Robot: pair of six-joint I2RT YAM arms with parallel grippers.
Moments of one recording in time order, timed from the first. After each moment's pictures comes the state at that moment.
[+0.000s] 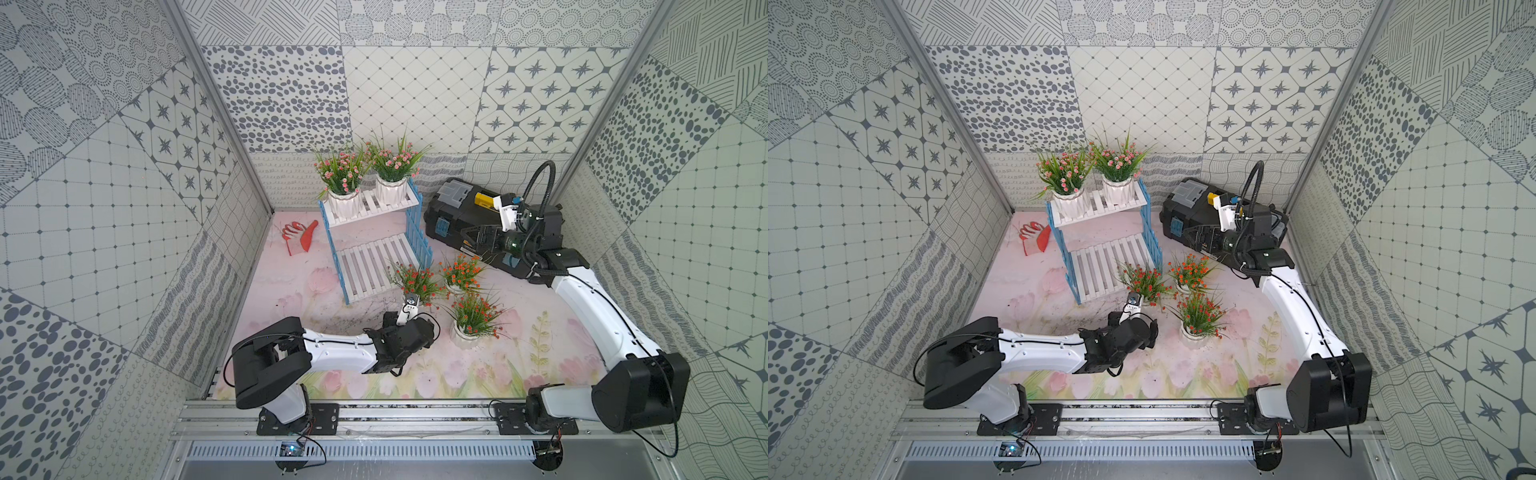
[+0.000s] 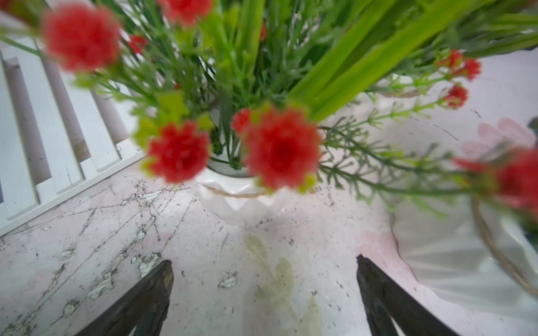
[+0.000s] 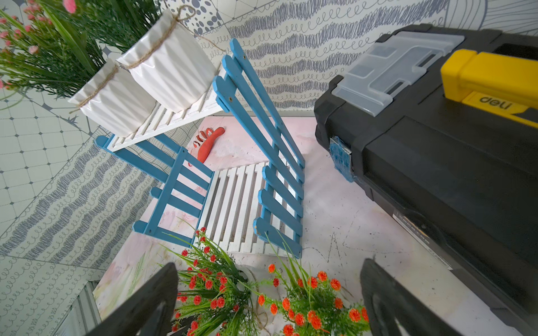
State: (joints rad) left arm -1.18 1.60 0.71 0.13 -0.65 -0.60; right arm 0.14 1.34 1.21 -0.32 -0.55 0.24
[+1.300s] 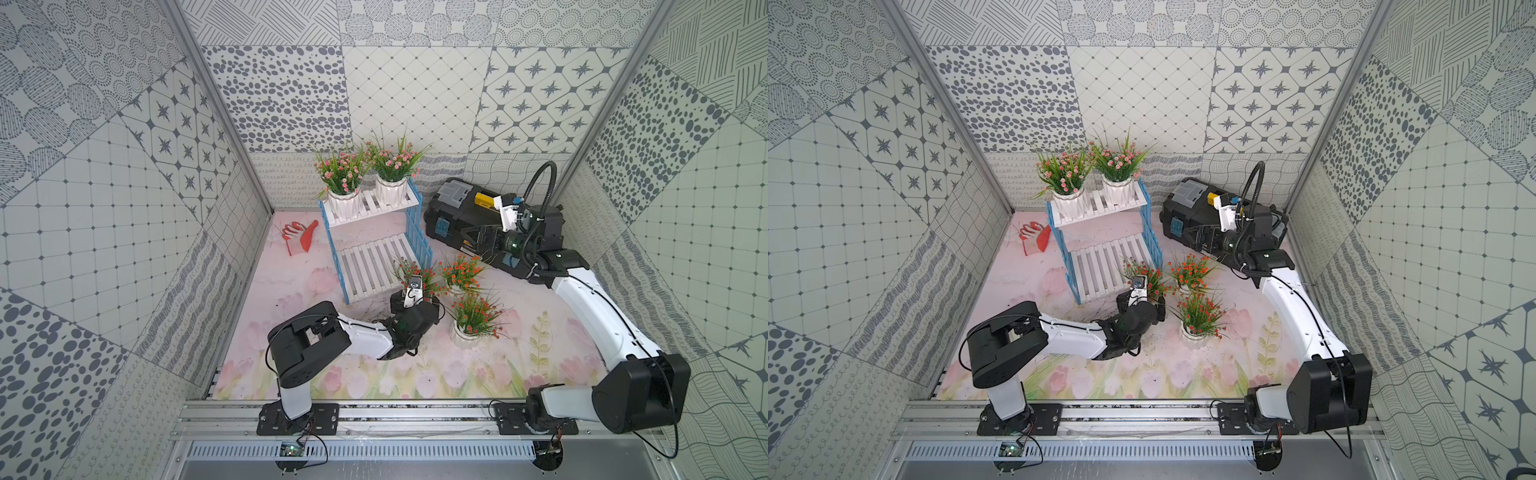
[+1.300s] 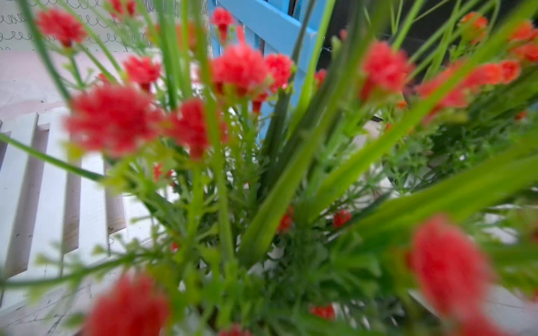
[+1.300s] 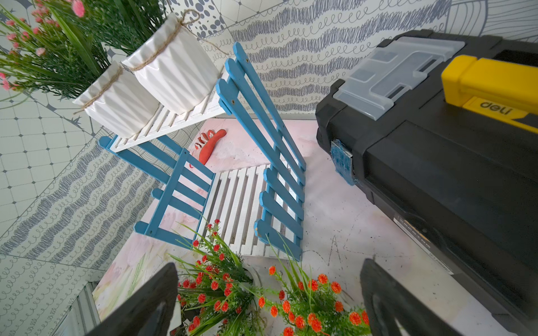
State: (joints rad) left arm -1.07 1.81 0.82 0.47 -0.75 -0.48; right arm 0.14 1.34 1.20 -0.30 -0.55 0.24
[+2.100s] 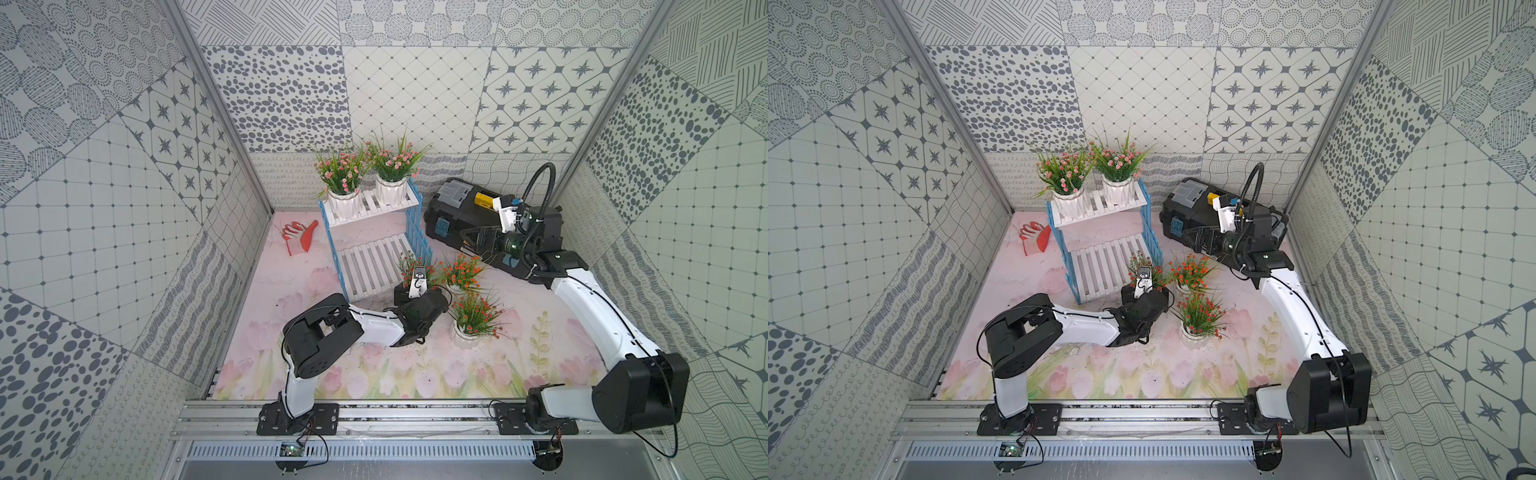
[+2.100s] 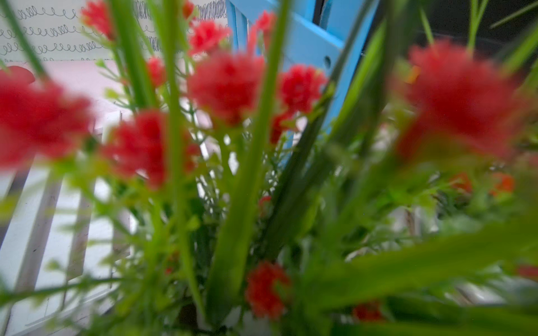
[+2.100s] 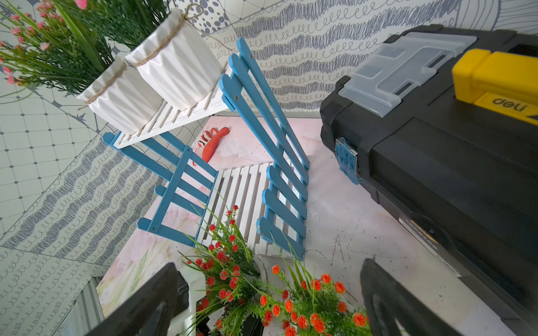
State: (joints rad) left arm -1.04 1.92 0.99 0.33 -0.82 -0.52; right arm 0.14 1.34 1.18 -0.29 -0.57 0.24
